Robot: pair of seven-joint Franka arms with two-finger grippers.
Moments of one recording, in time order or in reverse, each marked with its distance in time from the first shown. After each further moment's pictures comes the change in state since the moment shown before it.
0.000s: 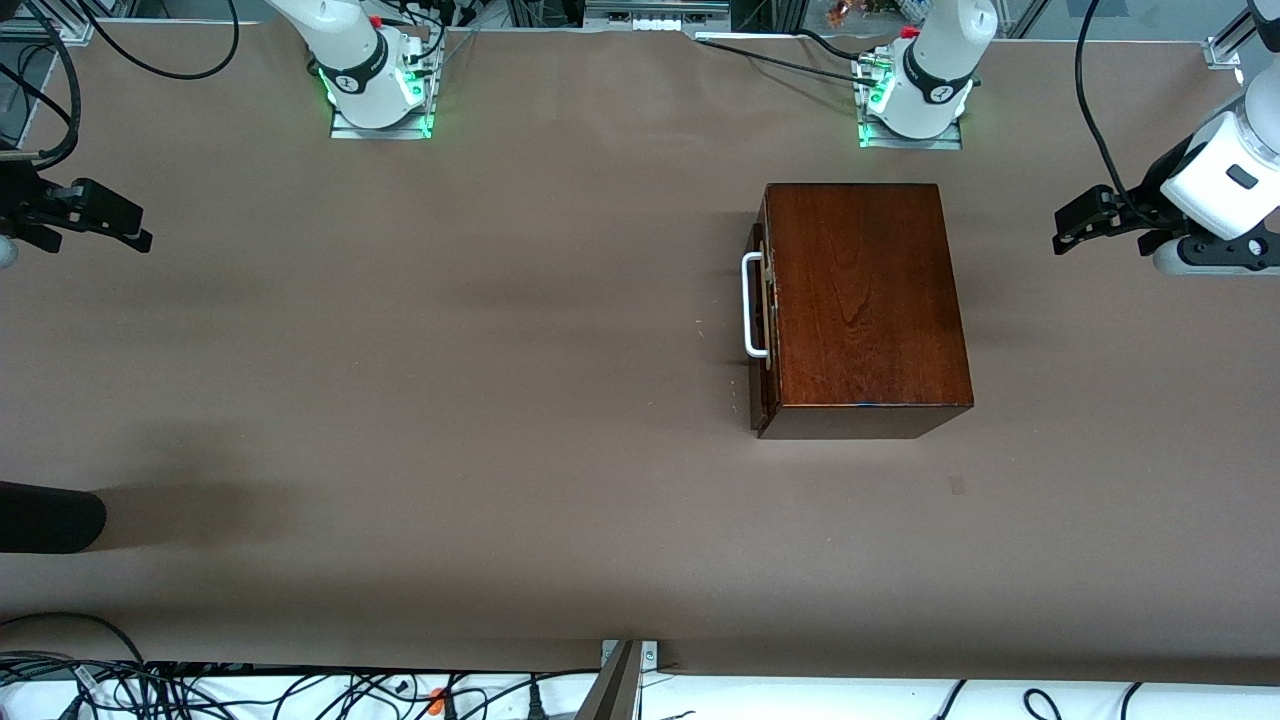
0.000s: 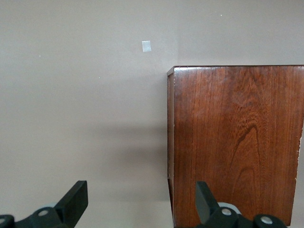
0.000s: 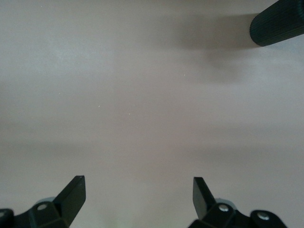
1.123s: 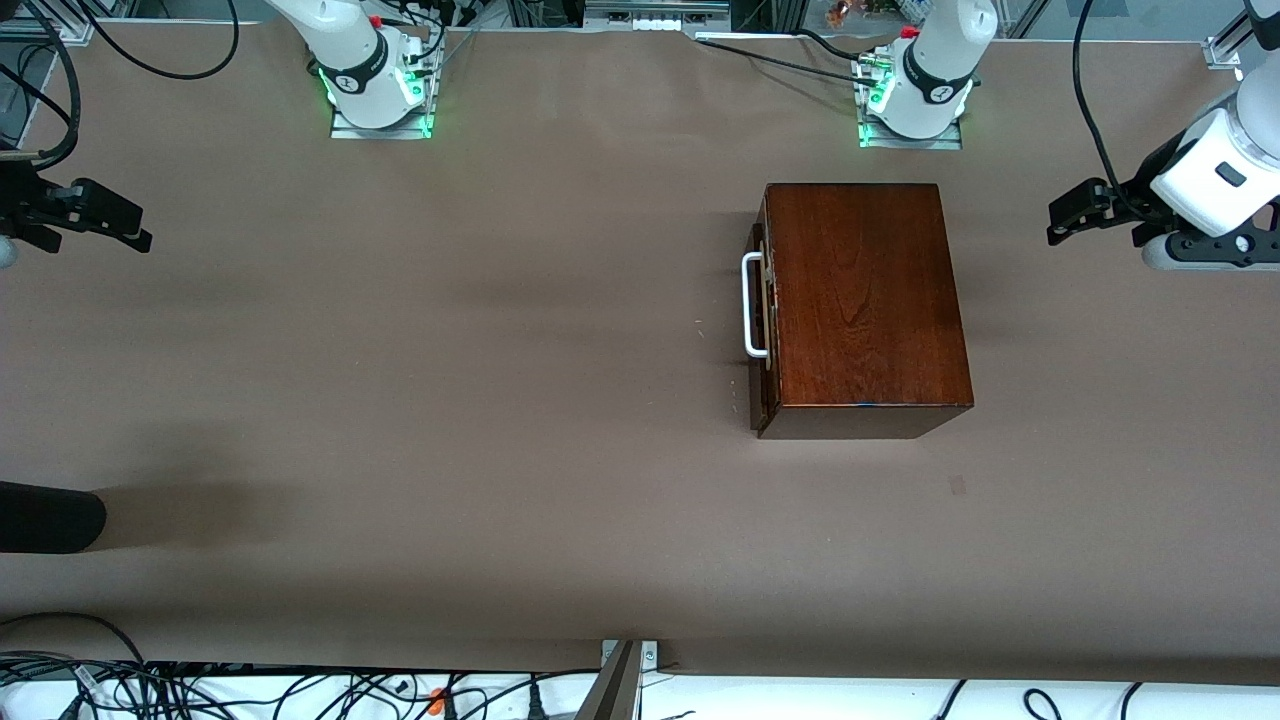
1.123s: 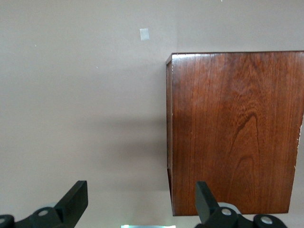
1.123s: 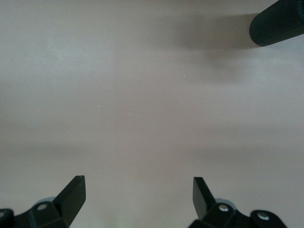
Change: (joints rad) left arm -0.009 0.002 -0.002 0.010 0.000 -0.060 0.000; right arm 0.000 0.000 0.000 0.000 0.000 0.000 0.000
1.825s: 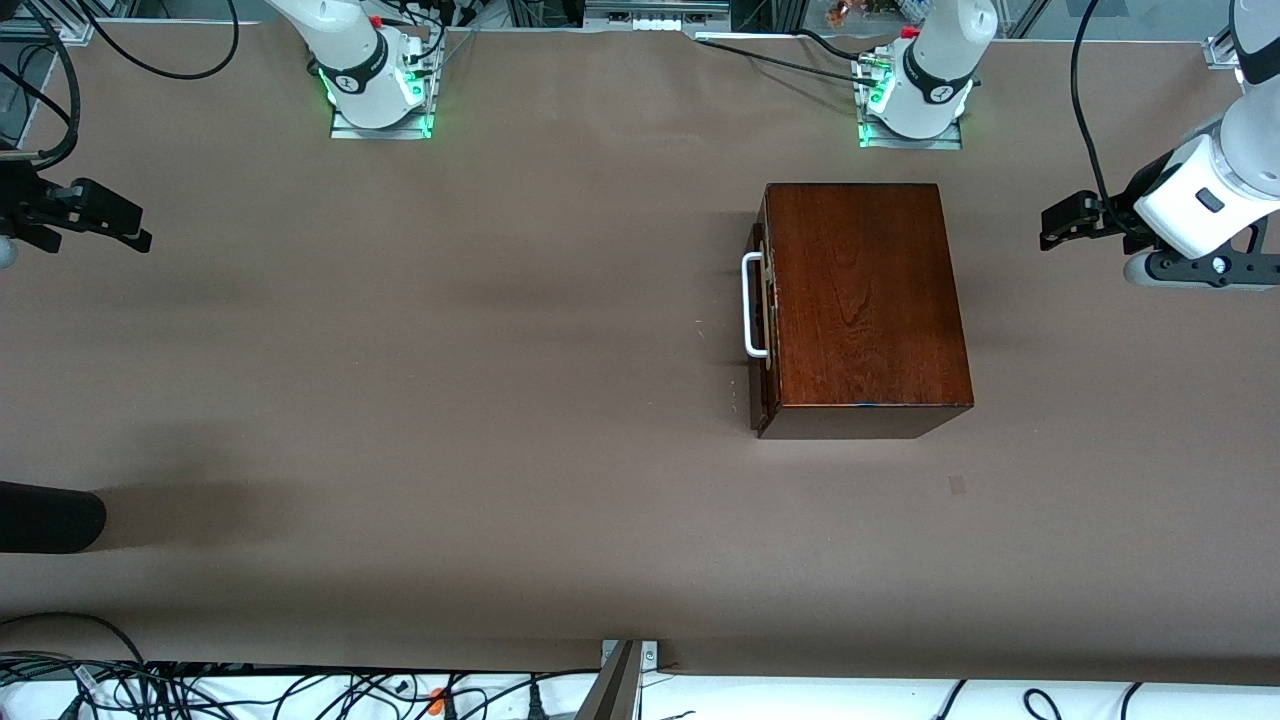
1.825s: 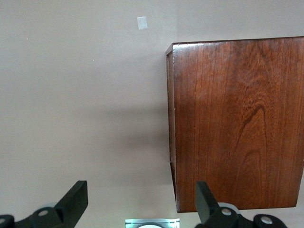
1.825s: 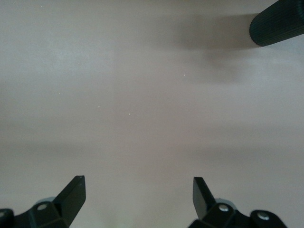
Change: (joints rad) left arm 0.003 0.040 0.003 0.010 0.000 -0.015 0.037; right arm 0.000 0.000 0.000 0.000 0.000 0.000 0.000
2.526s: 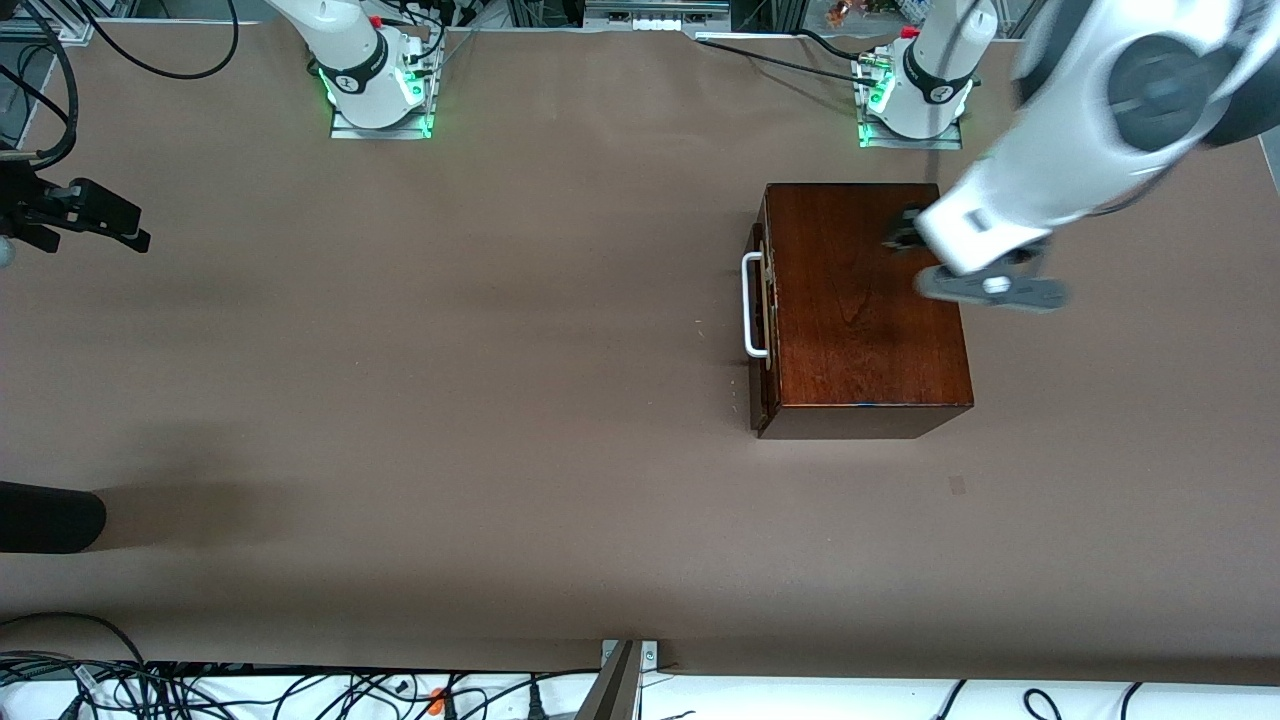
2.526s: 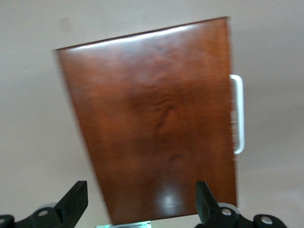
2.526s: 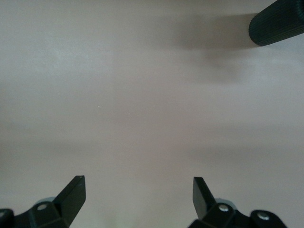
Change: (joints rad) left arm -0.070 0.186 -0.284 0.118 -0.006 0.007 -0.214; right arm 0.000 0.000 -0.002 0.000 0.000 0.000 0.000
